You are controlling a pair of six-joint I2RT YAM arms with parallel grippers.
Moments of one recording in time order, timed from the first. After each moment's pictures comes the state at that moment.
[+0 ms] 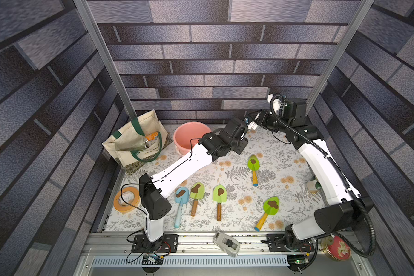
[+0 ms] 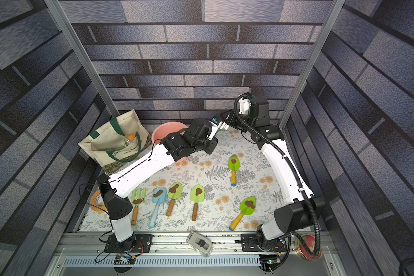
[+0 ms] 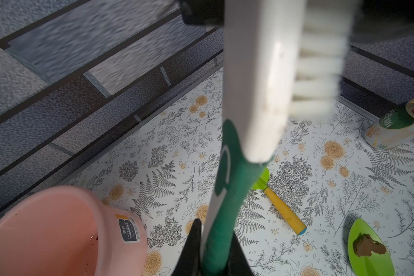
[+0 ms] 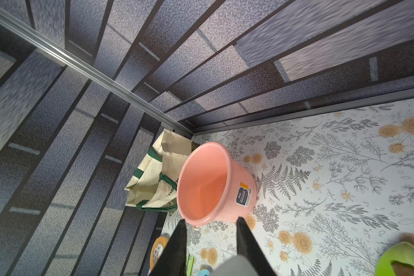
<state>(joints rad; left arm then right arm) -0.88 1.85 2.01 -0.76 -0.20 0.01 0.26 1.51 1.70 -0.55 -0.47 0.63</state>
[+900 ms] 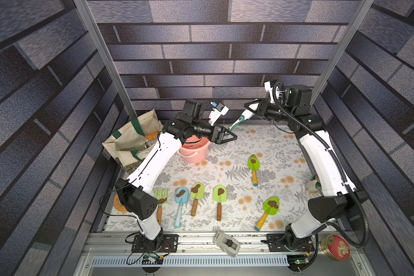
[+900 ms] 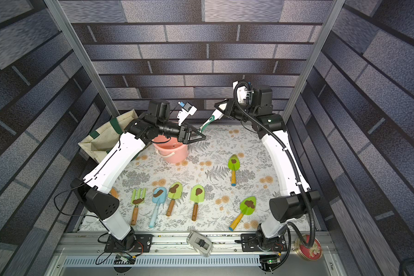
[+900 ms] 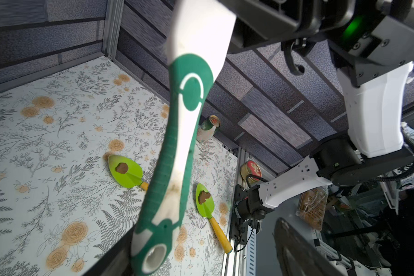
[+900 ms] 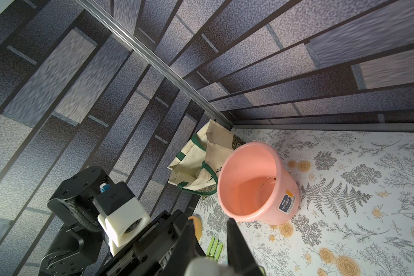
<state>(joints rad) -0.52 1.73 1.97 -0.80 0.89 -0.07 0.26 1.66 2.03 -0.67 -0.72 0.61</state>
